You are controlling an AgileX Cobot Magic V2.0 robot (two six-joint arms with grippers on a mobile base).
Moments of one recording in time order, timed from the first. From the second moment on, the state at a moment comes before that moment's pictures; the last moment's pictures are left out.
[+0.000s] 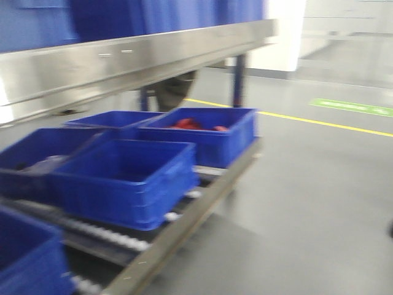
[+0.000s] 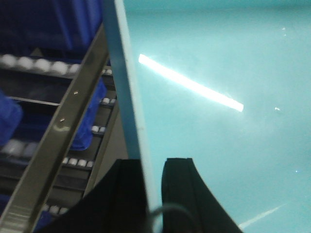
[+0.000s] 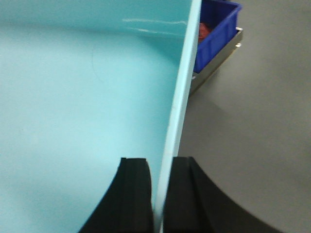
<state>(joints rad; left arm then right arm) -0.35 1.49 -1.94 -0.02 1.14 -0.13 0.12 1.39 -1.86 0.15 1.15 0.07</state>
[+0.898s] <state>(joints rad) -0.35 1.49 -1.94 -0.02 1.14 -0.13 0.12 1.39 -1.86 0.15 1.15 0.07</state>
